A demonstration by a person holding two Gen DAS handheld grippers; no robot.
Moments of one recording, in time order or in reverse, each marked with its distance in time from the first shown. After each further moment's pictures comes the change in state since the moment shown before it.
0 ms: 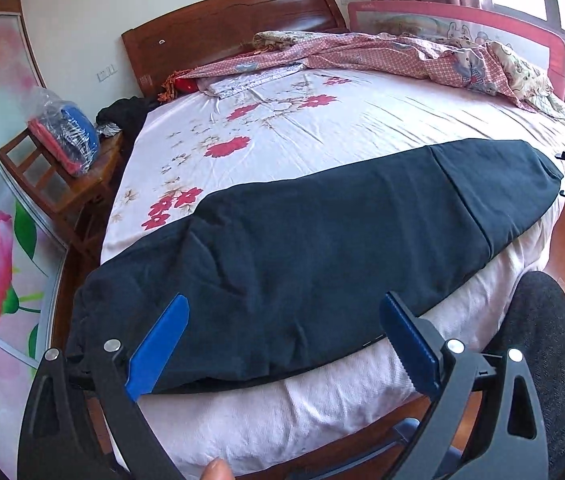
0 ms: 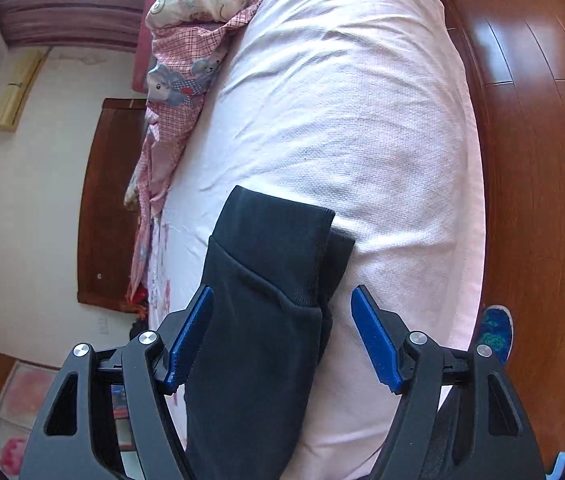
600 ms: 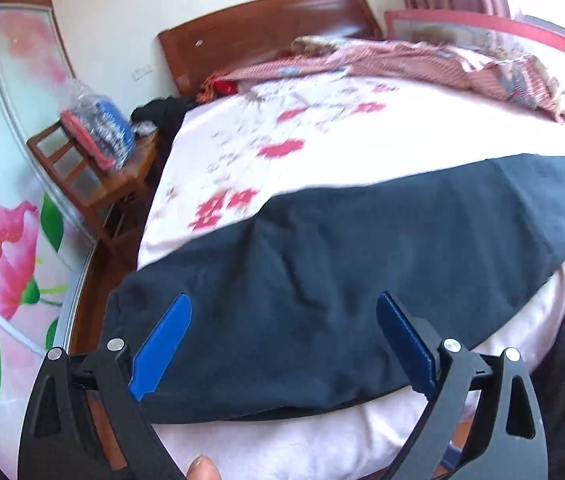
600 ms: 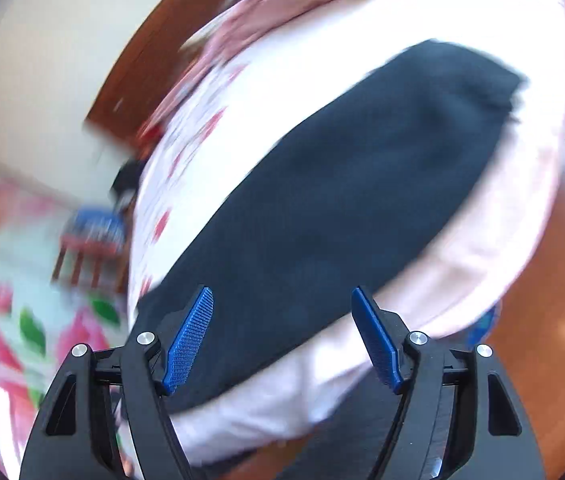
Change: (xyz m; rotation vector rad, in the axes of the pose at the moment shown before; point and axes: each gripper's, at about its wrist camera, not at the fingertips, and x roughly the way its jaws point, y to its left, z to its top) left arm 0.019 0.049 0.002 -0.036 -0.057 0.103; right arm -0.033 0.078 -0.095 -0.403 0.212 -0.073
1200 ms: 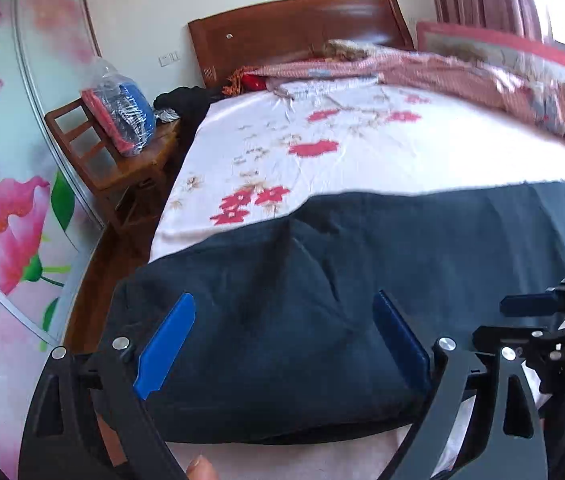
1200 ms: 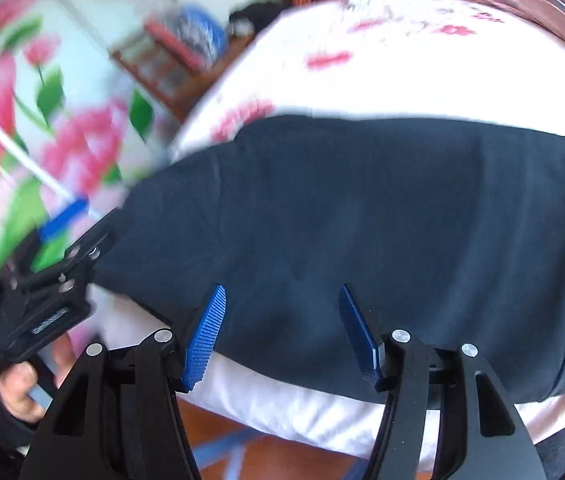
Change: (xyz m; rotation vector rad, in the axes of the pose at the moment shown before) left arm 0.048 0.030 -0.021 -0.078 0.046 0.068; right arm 0.195 0.235 -0.228 -0.944 0.451 -0.034
